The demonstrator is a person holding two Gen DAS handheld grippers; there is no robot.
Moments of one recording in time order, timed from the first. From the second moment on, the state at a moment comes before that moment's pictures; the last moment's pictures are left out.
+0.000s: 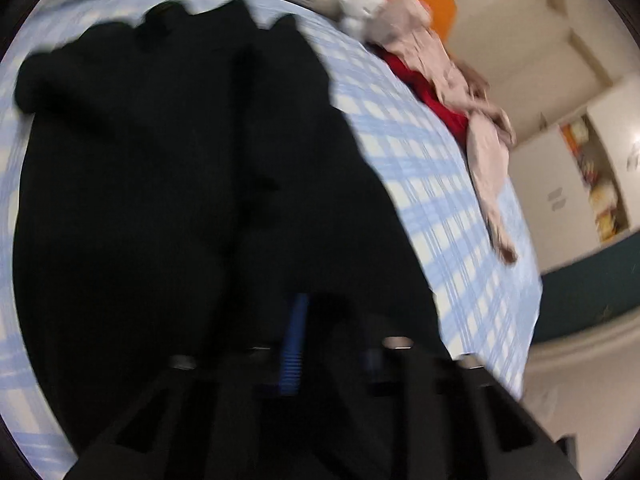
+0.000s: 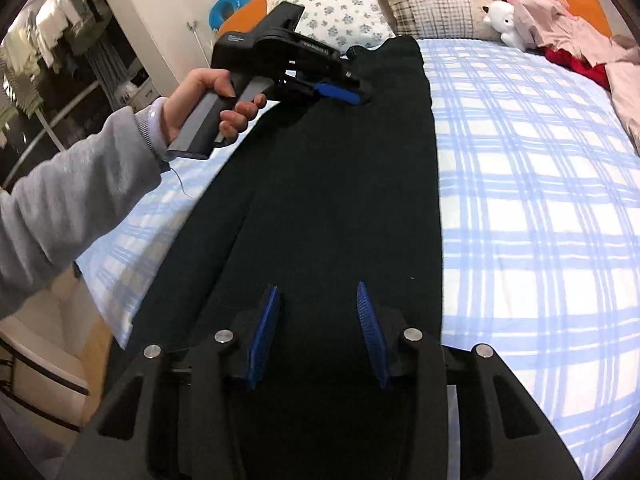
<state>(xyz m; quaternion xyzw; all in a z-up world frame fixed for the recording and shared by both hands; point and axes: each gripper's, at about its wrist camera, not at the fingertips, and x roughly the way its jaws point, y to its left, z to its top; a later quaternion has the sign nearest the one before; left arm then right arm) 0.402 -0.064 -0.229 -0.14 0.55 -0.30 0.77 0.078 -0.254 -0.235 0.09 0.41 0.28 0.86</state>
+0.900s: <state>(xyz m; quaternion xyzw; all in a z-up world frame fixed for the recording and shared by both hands) 0.039 0.010 -0.250 -0.26 0.57 -0.25 0.74 0.040 -0.318 -0.262 0.23 0.53 0.34 0.74</state>
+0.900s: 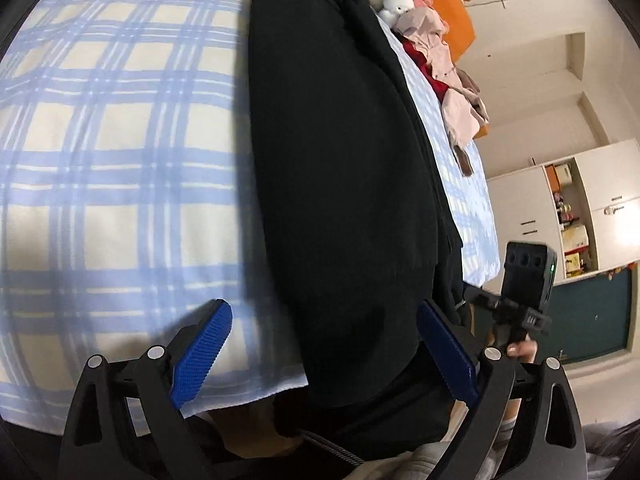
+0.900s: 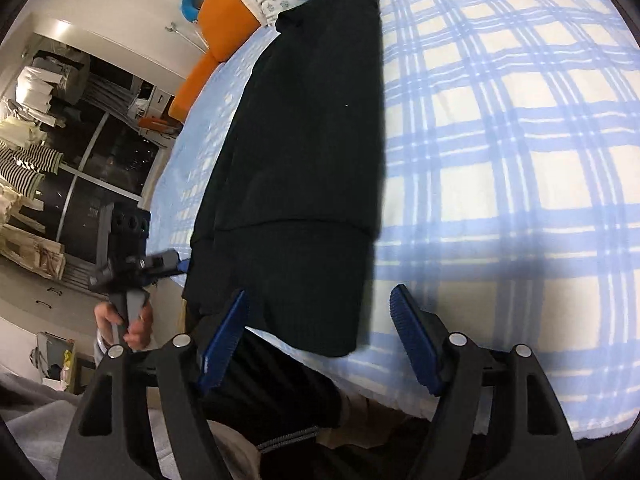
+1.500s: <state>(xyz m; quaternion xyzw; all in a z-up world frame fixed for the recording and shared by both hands) 0.048 0.005 -0.255 -0.43 0.58 -0.34 0.60 0.056 -0.326 -0.242 0.30 0.54 0.39 0.68</state>
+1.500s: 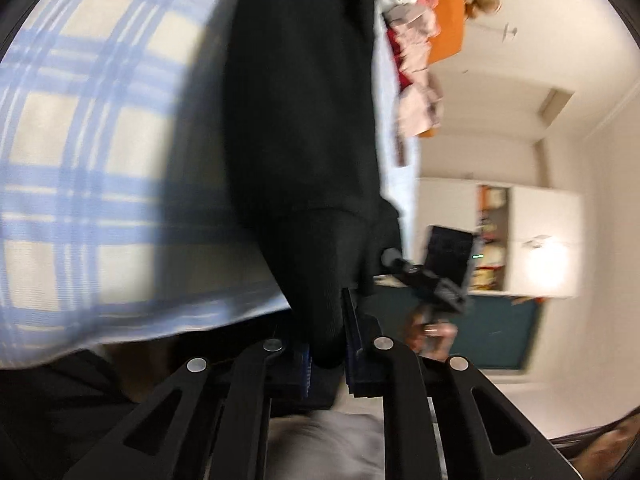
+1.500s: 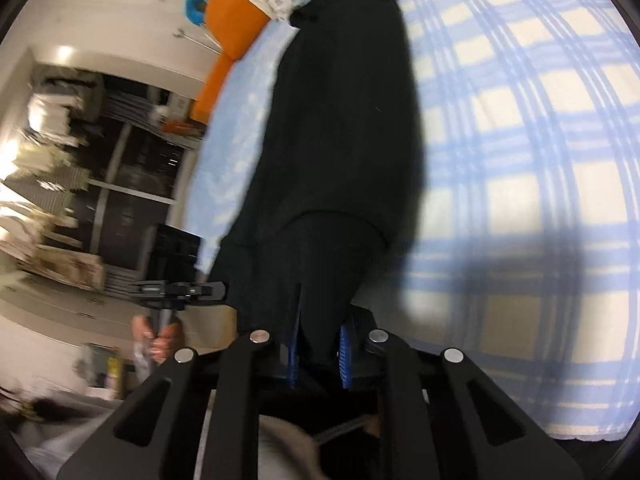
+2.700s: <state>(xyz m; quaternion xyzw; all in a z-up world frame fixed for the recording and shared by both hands) 0.307 0.076 -0.155 -0.34 0.48 -0.22 0.78 0.309 -0.297 -0.200 0.35 0.55 0.34 0.68</state>
